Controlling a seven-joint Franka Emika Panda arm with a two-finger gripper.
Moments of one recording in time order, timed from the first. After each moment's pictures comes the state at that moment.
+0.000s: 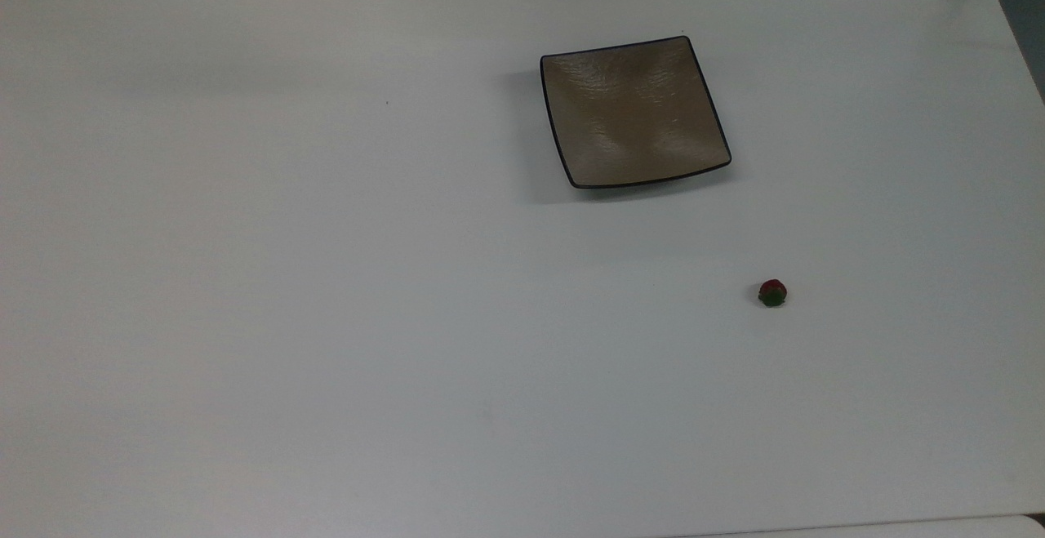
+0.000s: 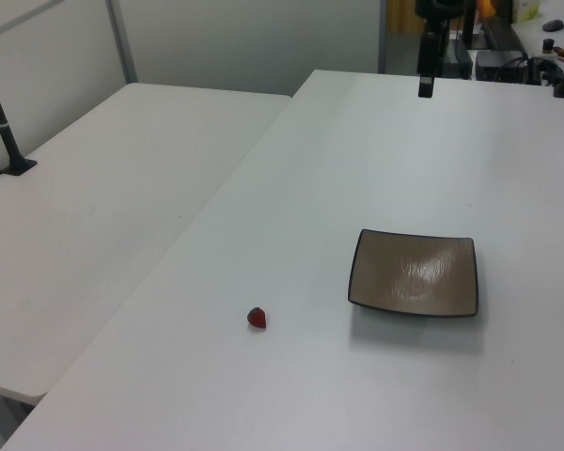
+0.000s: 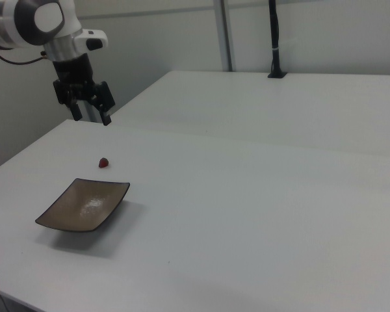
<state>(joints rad) 0.32 -0.02 -0.04 -1.61 0.01 1.62 0.15</state>
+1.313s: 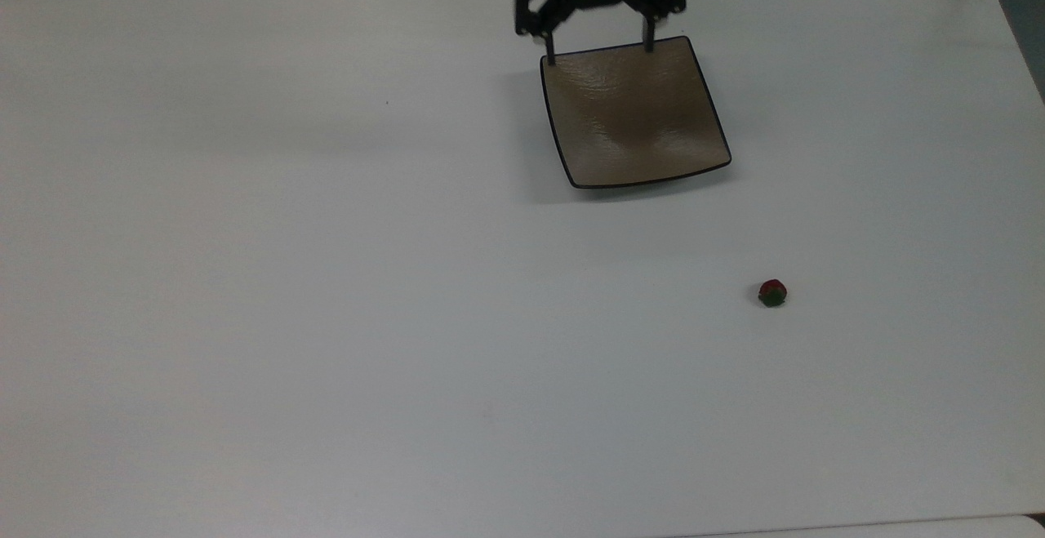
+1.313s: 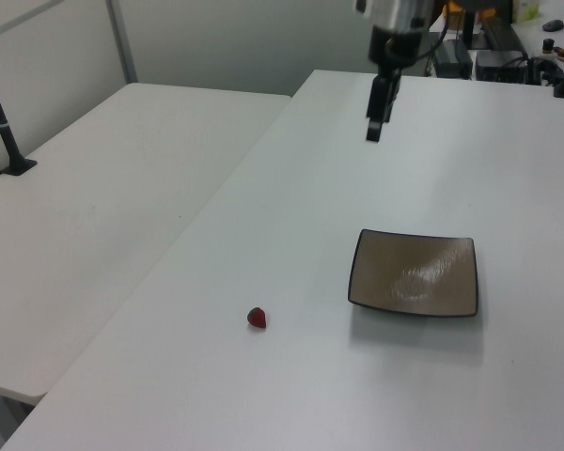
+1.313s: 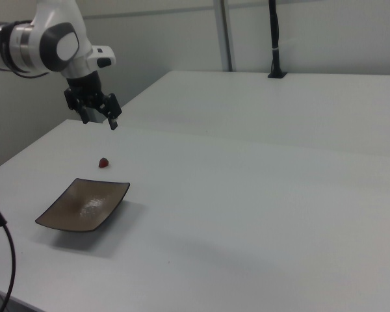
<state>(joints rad) 0.32 0.14 0.02 -1.59 0.08 1.89 0.16</state>
